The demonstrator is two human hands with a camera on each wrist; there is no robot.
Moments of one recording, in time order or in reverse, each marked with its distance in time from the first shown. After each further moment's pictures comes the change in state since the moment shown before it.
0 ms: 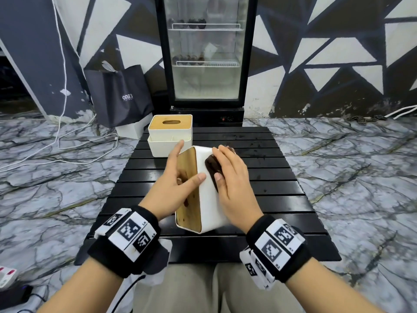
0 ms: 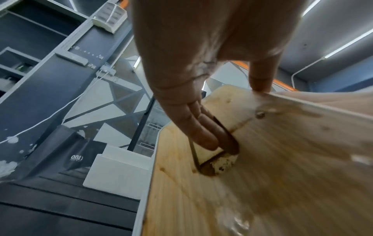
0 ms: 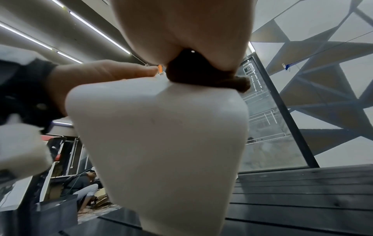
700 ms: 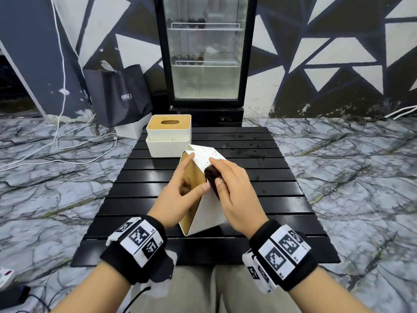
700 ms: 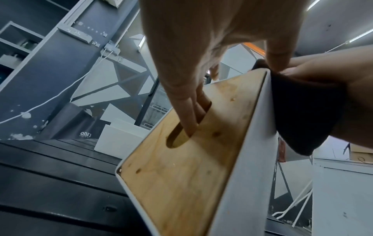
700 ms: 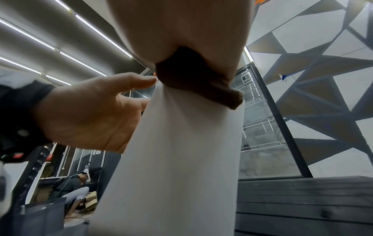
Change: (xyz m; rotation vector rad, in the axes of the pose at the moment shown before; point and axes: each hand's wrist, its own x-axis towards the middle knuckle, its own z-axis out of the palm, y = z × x) left_hand -0.002 -0.023 0.020 -0.051 0.020 0.011; right_hand -0.008 0.005 -0.008 0.015 -0.070 -0.010
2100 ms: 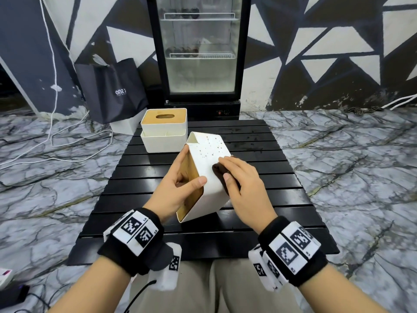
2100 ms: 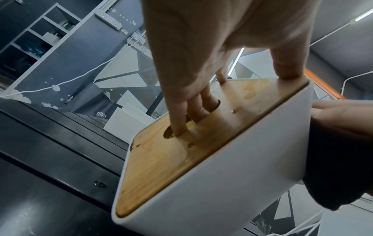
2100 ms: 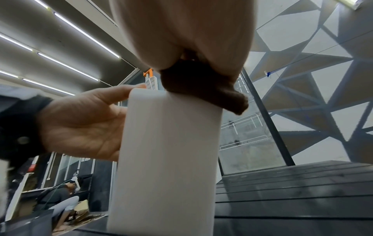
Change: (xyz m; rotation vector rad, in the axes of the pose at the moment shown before) left_hand 0.008 0.001 0.005 -0.264 -0.057 -0.054; right_hand -0.008 0.013 -0.010 0.003 0.046 0.133
